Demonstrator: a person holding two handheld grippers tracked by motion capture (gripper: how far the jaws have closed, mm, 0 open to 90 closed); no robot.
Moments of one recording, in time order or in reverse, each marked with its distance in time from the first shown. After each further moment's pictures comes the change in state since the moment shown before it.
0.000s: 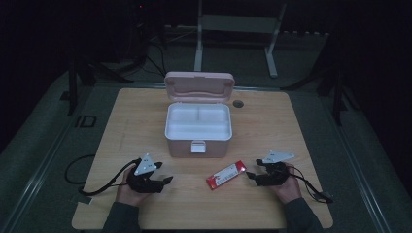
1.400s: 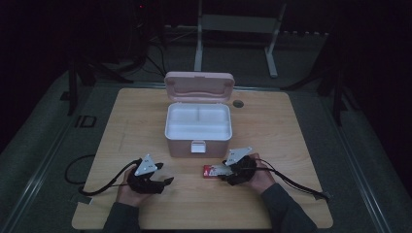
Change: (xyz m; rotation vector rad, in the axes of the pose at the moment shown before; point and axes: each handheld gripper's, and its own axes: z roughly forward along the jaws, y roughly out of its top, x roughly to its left) left arm -0.002 0.000 0.000 0.003 -0.016 0.007; right arm 0.060 0.072 0.052 0.126 0.177 -0.351
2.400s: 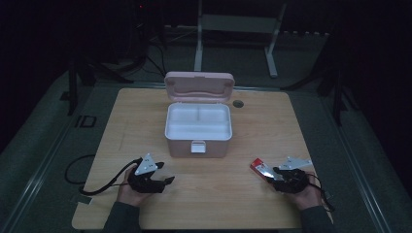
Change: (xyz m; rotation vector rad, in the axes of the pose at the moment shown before) left arm 0.000 0.003 0.000 -0.017 -0.005 -0.002; right arm -0.007 -0.116 -0.094 0.010 -0.289 0.382
